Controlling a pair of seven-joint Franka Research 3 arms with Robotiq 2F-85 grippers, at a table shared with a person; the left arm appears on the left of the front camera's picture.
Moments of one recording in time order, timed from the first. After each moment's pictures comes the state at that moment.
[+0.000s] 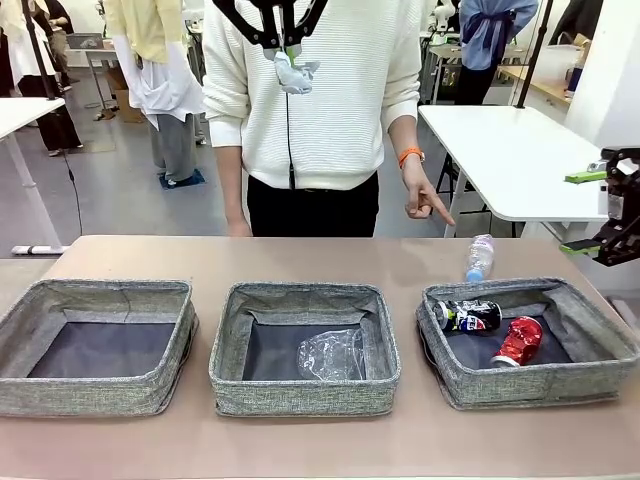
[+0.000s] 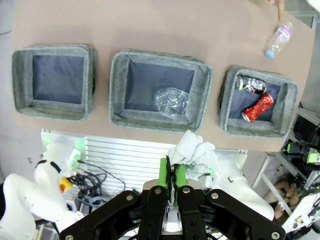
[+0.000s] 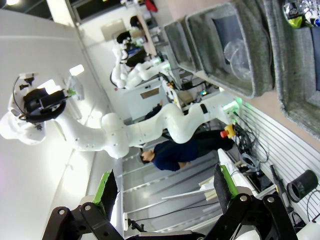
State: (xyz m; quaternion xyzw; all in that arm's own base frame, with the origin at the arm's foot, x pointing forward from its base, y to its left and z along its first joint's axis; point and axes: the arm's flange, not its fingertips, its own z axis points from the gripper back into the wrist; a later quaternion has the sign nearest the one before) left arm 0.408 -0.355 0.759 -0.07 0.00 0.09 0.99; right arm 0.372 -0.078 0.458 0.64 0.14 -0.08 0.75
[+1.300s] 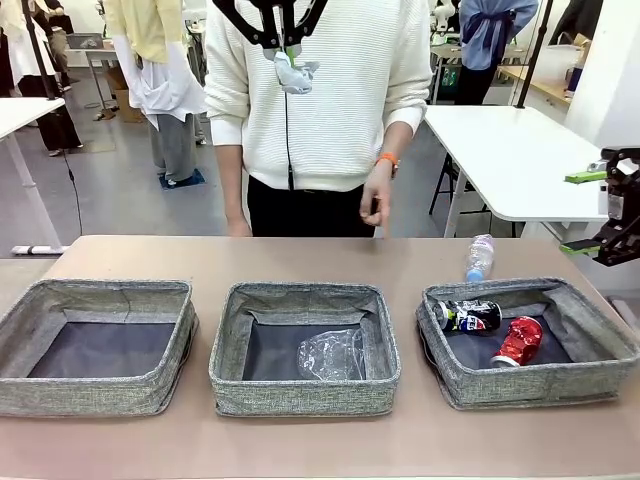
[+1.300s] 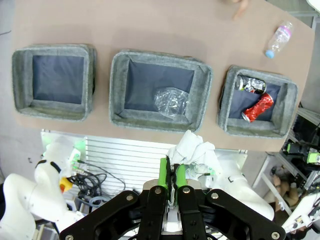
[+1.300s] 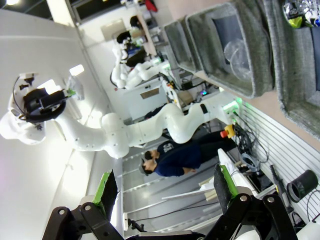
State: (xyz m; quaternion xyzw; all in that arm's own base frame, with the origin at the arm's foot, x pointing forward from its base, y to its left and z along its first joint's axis) left arm 0.408 -0.355 0.759 -0.07 0.00 0.09 0.99; right arm 0.372 -0.078 0.458 0.64 0.14 -0.08 0.75
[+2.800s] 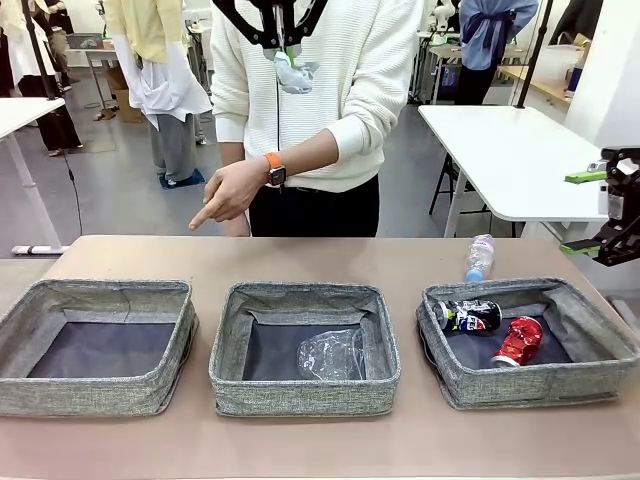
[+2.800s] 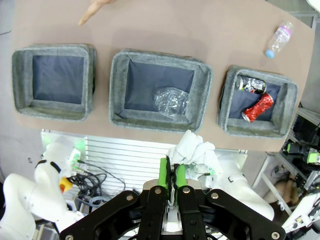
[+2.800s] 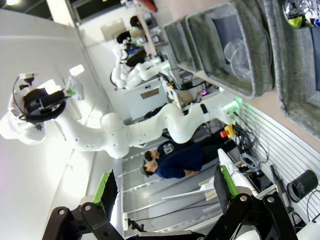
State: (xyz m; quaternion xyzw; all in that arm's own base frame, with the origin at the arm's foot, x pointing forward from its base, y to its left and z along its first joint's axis) left arm 0.408 -0.355 0.759 -0.07 0.00 0.09 0.99; right arm 0.372 -0.078 0.458 0.64 0.14 -0.08 0.75
